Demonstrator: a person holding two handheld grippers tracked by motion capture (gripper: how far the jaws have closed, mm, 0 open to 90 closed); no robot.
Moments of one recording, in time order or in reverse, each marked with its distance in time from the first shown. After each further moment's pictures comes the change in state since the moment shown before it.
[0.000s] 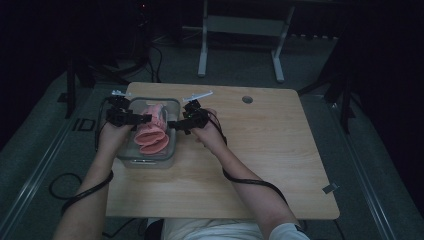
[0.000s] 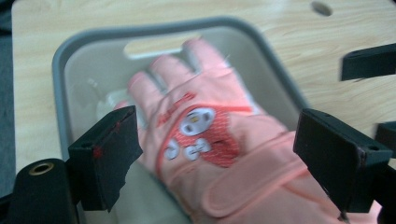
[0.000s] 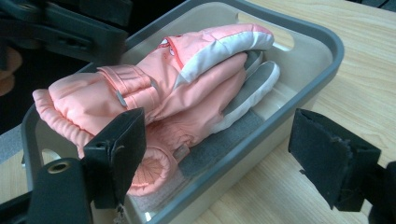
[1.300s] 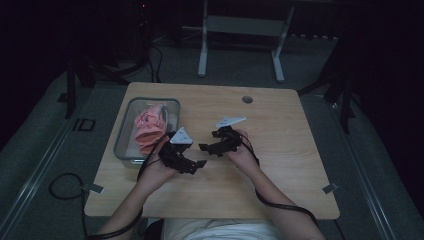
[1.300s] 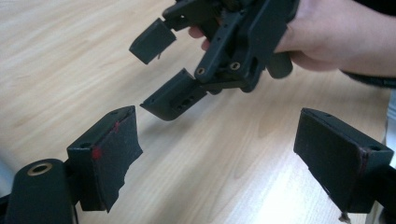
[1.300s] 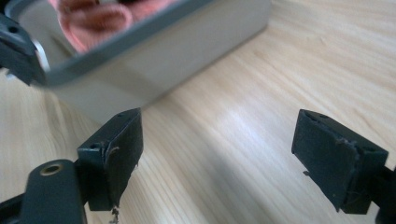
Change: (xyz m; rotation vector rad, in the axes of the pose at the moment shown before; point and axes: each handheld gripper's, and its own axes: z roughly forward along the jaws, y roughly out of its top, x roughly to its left) left arm -0.173 -0.064 0.018 0.011 -0.356 0.458; right arm -0.036 -0.098 -0.062 0.007 -0.017 -0.056
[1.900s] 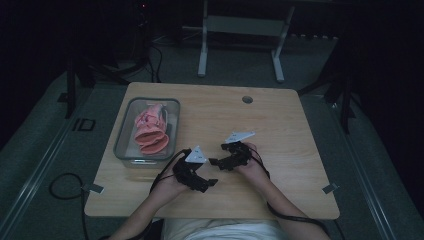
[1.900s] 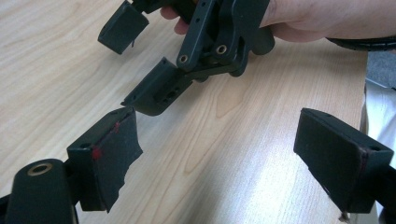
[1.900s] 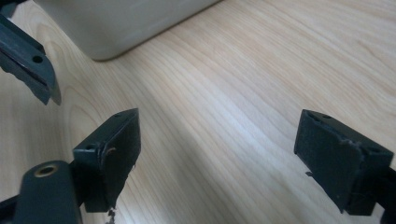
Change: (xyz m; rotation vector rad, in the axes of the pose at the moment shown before) left arm -0.031 -0.025 0.043 0.034 -0.102 0.052; right arm -0.005 -0.054 -0.013 0.033 0.001 -0.041
